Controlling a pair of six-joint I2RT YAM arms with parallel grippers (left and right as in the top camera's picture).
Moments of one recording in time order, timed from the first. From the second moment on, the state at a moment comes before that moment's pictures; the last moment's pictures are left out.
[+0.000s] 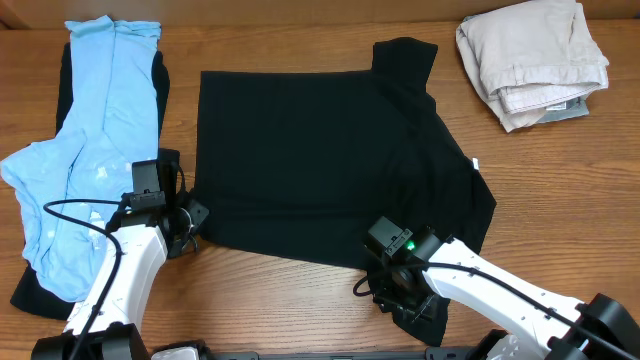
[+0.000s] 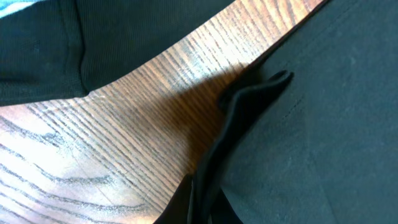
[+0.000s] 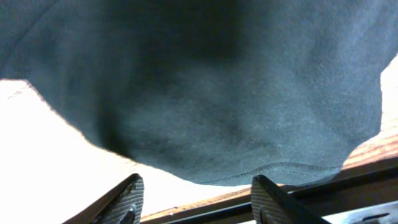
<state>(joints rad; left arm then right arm) 0.14 1.38 0.71 -0.56 0.02 -0.78 0.78 1.43 0.74 -1.03 -0.18 1.14</state>
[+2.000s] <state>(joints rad) 0.21 1.52 1.17 -0.75 0.01 -0.36 0.19 1.54 1.18 -0.87 -0.07 0.40</state>
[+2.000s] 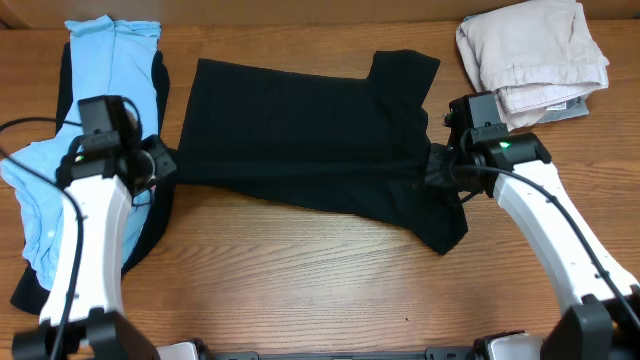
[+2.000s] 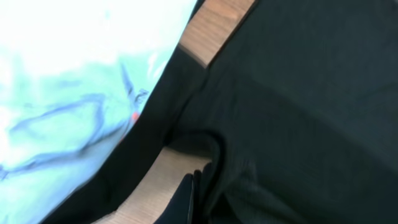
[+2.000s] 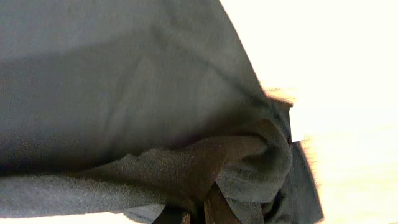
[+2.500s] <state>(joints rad) 0.17 1.81 1.17 -0.30 0.05 -0.36 0.18 1.66 1.18 -0.75 -0.05 0.38</state>
